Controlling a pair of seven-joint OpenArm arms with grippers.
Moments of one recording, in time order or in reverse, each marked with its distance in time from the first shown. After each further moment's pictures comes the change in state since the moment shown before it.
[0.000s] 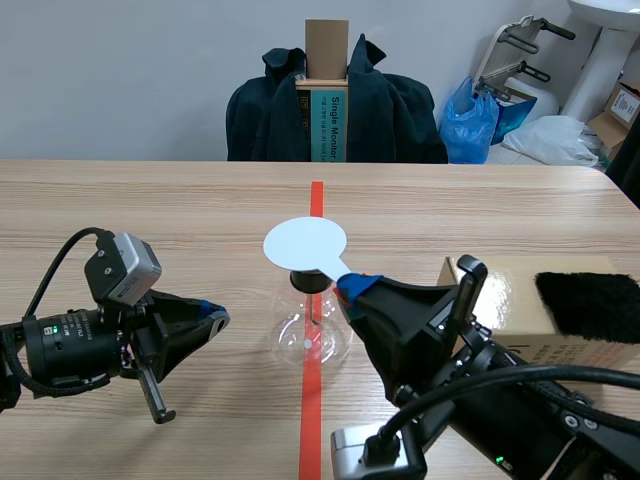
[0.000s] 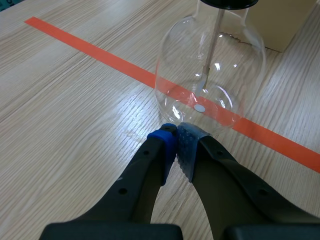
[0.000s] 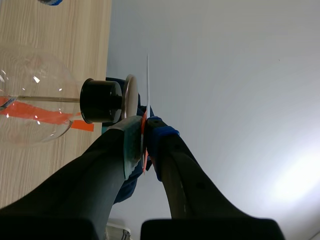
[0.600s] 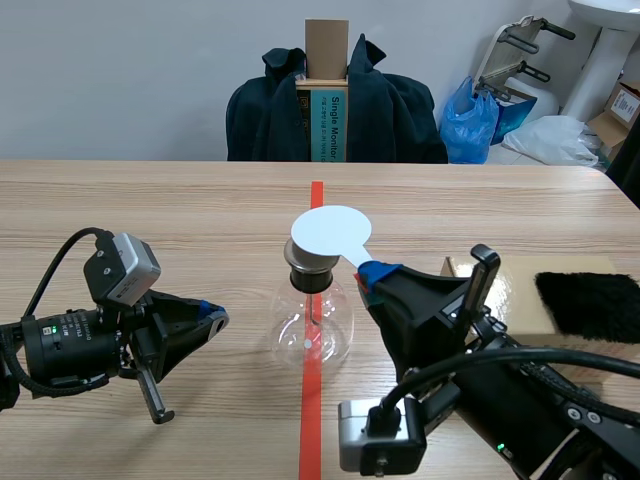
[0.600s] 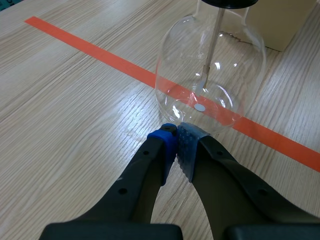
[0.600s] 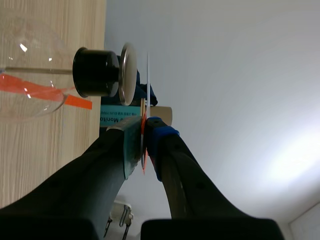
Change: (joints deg) left arm 0.0 -0.2 0.0 0.0 0.0 0.0 0.0; right arm 0.0 0.0 0.0 0.0 -0.5 0.0 -5.7
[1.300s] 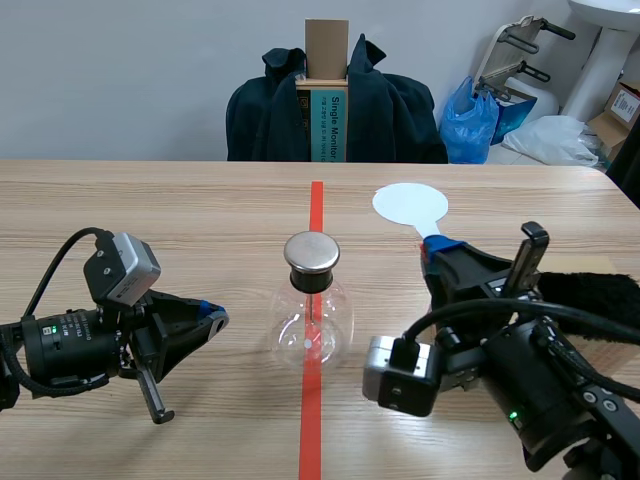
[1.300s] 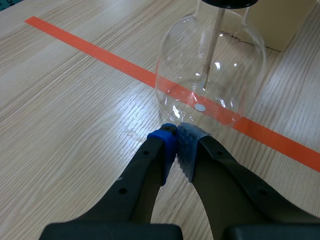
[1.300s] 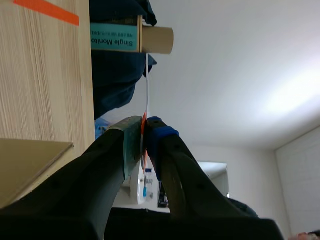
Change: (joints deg) left arm 0.0 0.0 0.0 0.0 0.0 0.0 0.0; right arm 0.0 0.0 0.0 0.0 -1.1 0.0 -20.8
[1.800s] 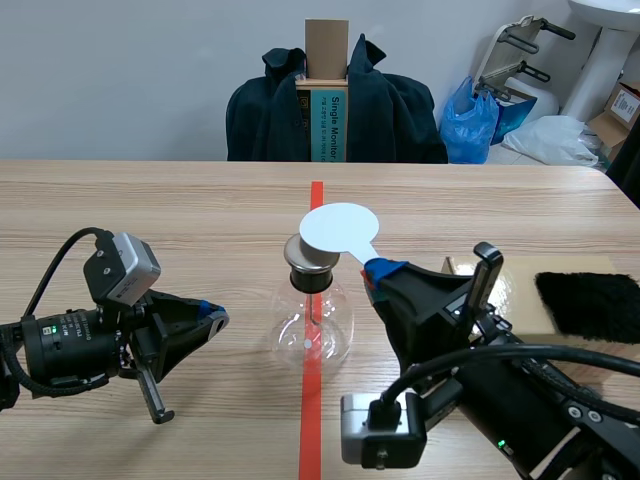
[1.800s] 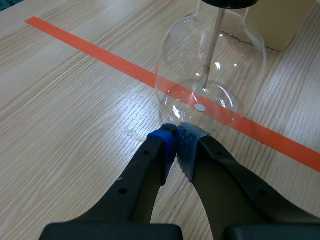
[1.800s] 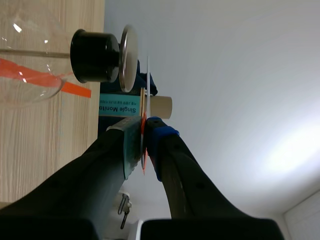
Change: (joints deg) left arm 0.0 0.0 0.0 0.0 0.0 0.0 0.0; right arm 0.0 0.0 0.0 0.0 0.0 0.0 16.5
